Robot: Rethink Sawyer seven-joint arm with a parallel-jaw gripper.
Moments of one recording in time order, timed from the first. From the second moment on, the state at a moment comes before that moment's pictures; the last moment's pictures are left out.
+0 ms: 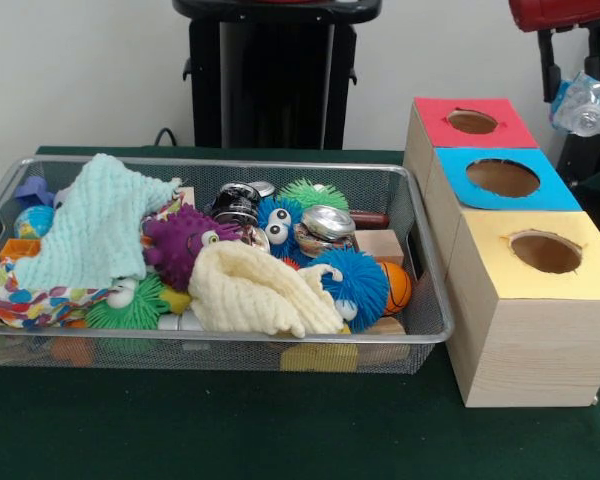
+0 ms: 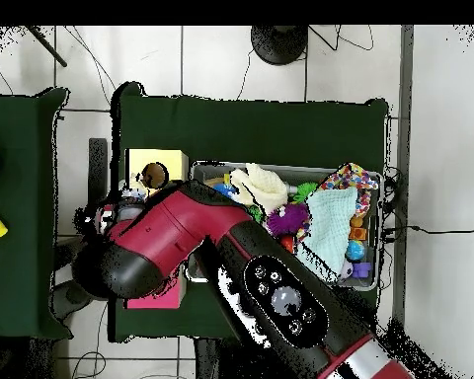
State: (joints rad) arm -0.58 -0.92 1.01 1.90 -0.64 0.59 -0.51
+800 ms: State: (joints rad) arm -0.62 -0.90 0.98 1.90 -0.73 0.49 -0.51
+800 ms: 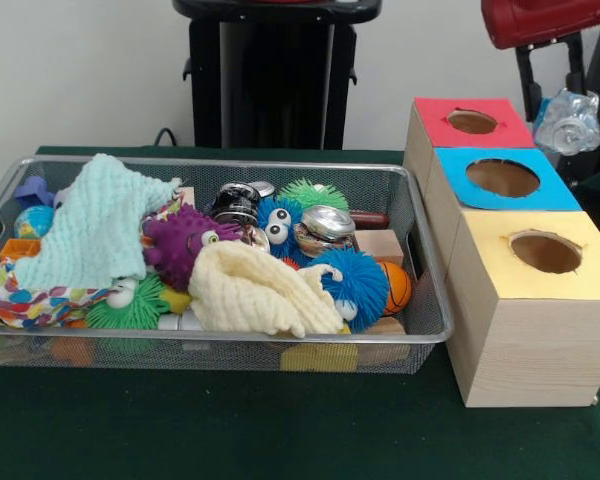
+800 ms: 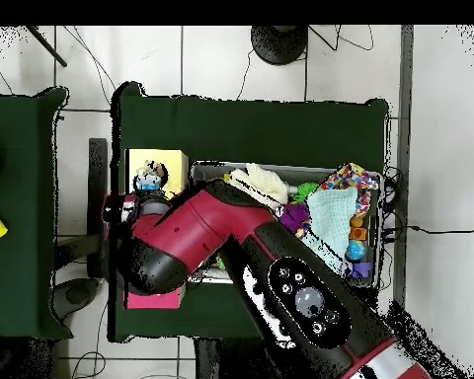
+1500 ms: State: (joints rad) arm -0.62 -0.87 0.95 1.93 -0.84 0.49 -0.51
